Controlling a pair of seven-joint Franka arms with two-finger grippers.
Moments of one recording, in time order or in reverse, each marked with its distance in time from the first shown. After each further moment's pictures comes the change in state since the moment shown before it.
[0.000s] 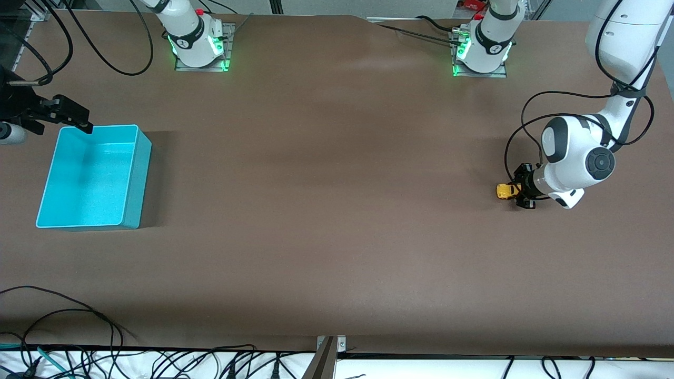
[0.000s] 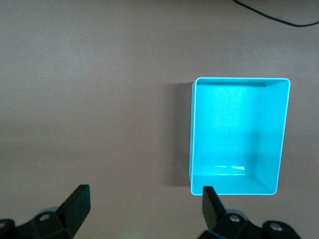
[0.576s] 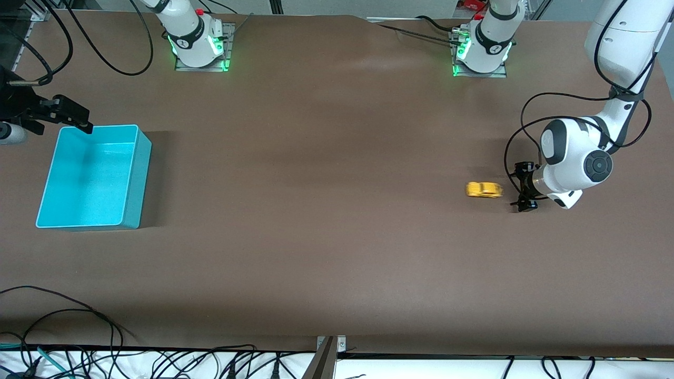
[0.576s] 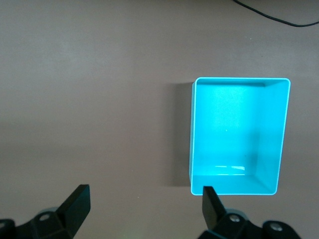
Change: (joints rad) left arm 0.005 0.027 0.007 0.004 0.004 0.005 0.000; right arm 0.000 0.000 0.000 0.000 0.000 -0.002 0.000
